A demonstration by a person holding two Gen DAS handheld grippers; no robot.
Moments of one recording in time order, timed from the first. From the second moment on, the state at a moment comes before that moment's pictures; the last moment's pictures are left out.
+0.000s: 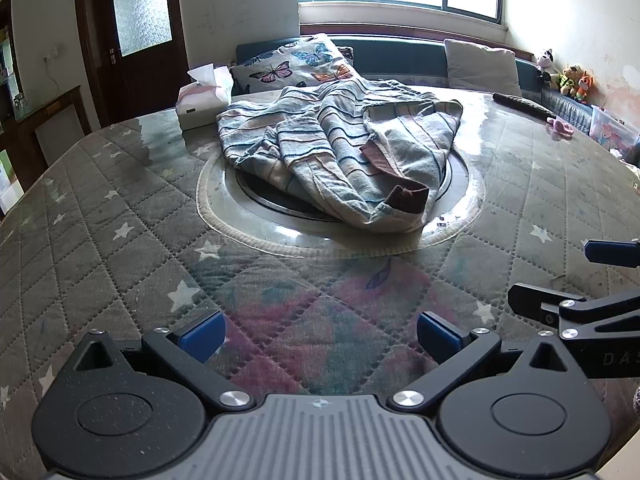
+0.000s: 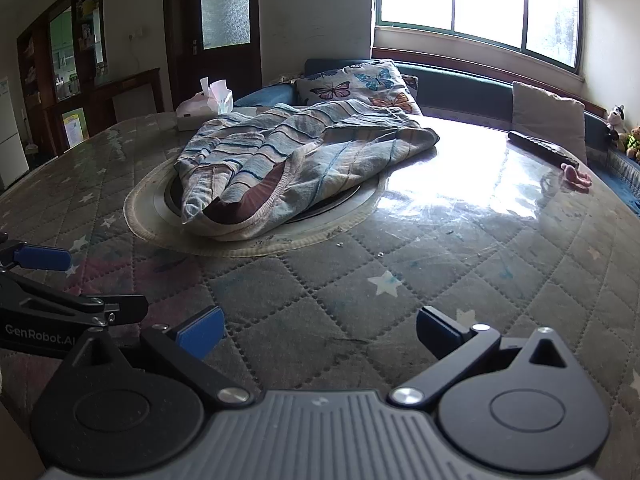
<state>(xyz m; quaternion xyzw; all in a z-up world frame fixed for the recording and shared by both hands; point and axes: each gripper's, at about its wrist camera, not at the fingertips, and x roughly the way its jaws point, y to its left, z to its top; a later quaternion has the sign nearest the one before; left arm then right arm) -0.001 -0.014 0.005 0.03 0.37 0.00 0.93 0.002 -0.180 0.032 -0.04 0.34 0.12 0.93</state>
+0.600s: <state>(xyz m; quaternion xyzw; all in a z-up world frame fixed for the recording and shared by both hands) 0.009 -0.012 0.007 0.03 0.37 0.00 0.93 0.014 -0.178 0.032 -0.04 0.34 0.13 0.93</state>
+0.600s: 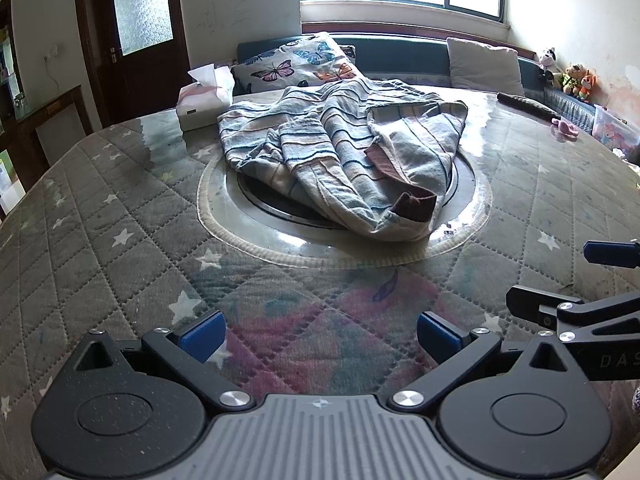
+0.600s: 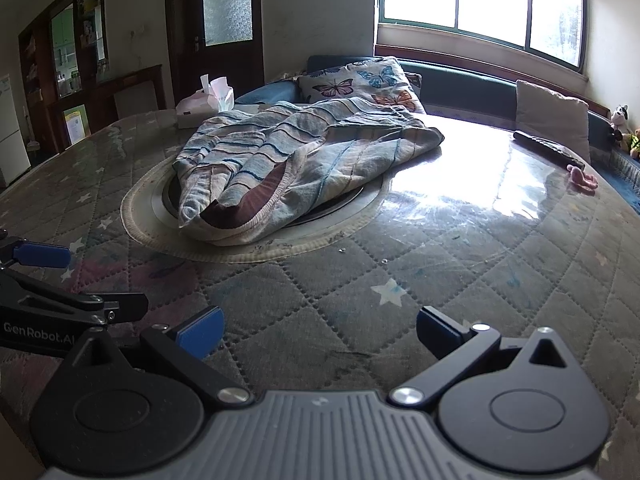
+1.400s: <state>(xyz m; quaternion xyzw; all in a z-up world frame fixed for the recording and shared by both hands) 0.041 -0.003 0.019 0.04 0.36 0.00 0.93 0.047 -0.171 0.040 -0.06 0.34 0.15 0.93</state>
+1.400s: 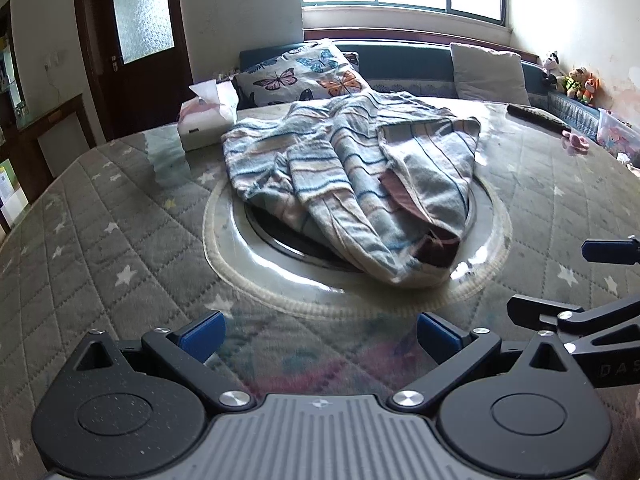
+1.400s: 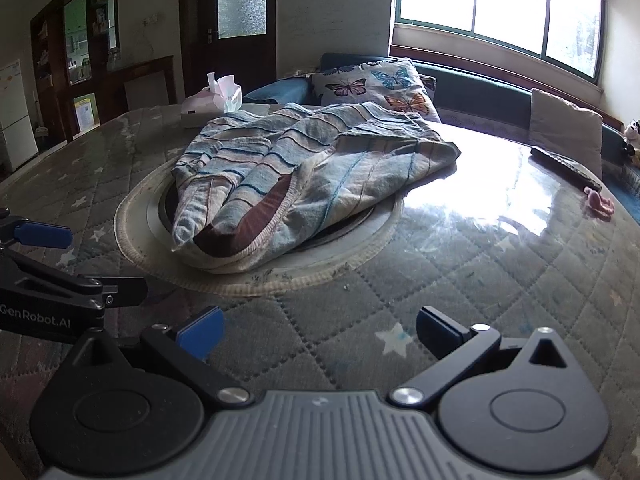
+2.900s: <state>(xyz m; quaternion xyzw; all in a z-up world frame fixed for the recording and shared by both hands) 0.218 0.039 0.014 -0.01 0.39 -0.04 0.92 0.258 -0.122 0.040 -0.06 0.40 0.19 0.89</state>
